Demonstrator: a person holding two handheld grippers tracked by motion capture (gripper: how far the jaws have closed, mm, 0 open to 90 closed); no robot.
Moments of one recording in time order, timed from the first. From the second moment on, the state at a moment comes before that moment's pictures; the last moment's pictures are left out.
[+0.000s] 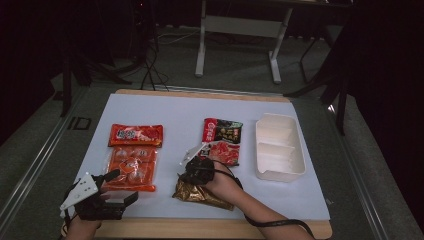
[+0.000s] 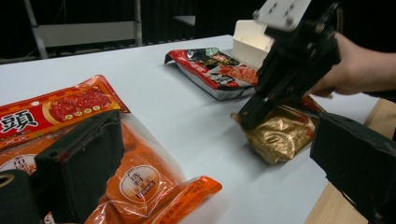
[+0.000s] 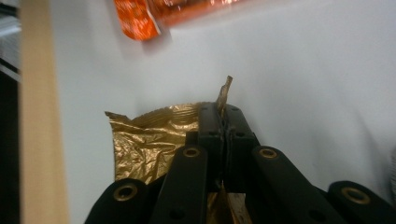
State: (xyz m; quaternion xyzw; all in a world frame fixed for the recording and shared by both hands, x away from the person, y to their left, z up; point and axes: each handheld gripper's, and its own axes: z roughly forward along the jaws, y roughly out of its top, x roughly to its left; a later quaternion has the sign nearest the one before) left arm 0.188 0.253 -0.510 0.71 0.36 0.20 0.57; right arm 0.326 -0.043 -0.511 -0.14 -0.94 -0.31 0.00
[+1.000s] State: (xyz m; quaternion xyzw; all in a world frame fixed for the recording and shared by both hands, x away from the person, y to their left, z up) left arm 0.188 0.253 -0.510 0.71 0.36 0.20 0.57; right arm 0.328 -0.103 -0.411 -0.20 -0.87 -0.46 -0.05
